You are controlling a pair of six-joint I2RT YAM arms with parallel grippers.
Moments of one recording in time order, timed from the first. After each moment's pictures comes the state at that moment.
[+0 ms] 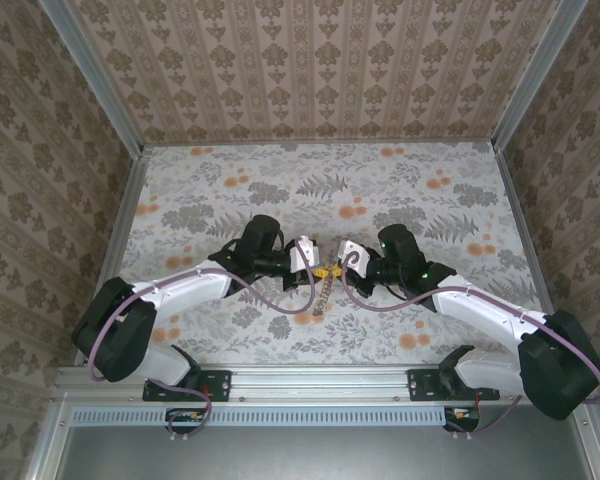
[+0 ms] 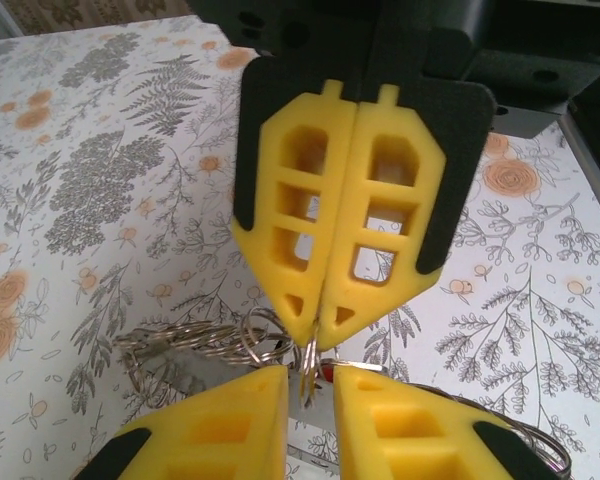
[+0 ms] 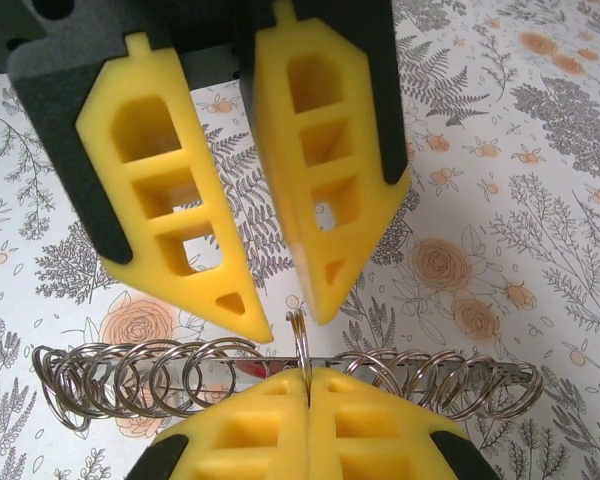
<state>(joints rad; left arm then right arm) -0.75 1.42 0.74 0.10 0.69 0.55 0.55 1.19 0.61 -0.04 -0.48 -0.50</state>
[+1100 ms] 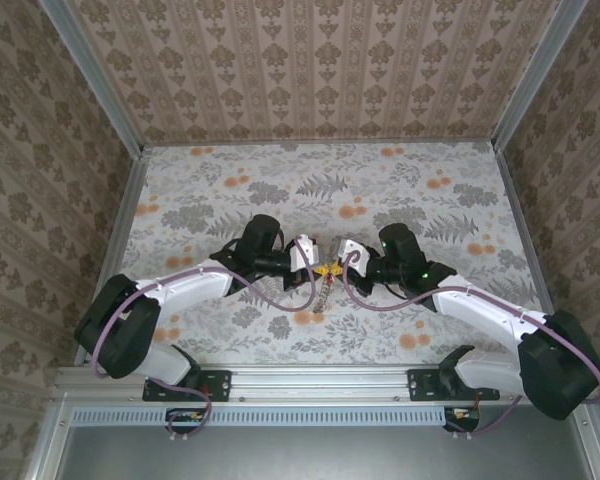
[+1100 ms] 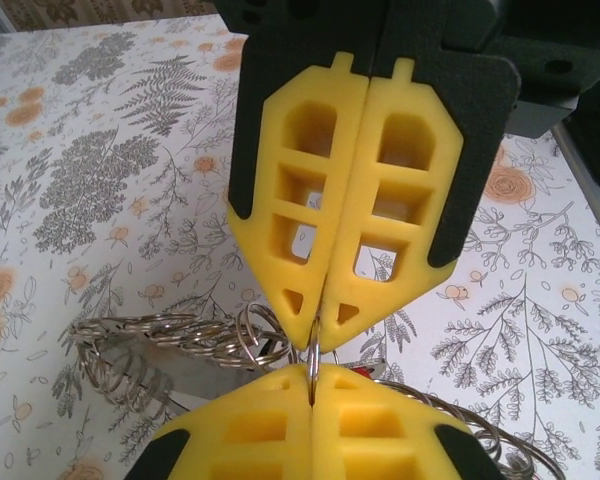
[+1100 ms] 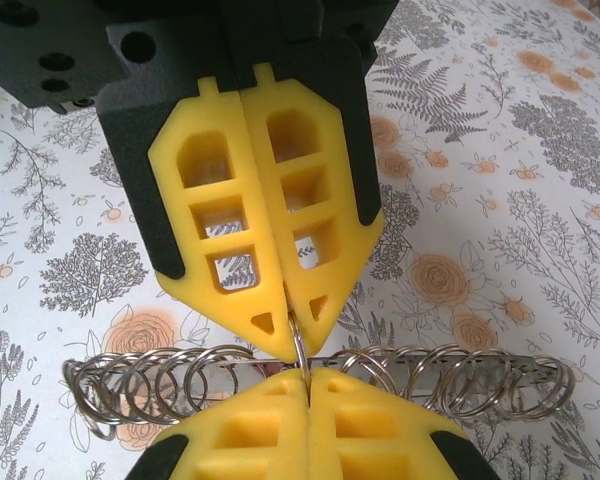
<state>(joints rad) -0.74 1.45 0.74 0.12 0.72 0.54 0.55 1.19 0.61 -0.01 -0.50 -0.49</state>
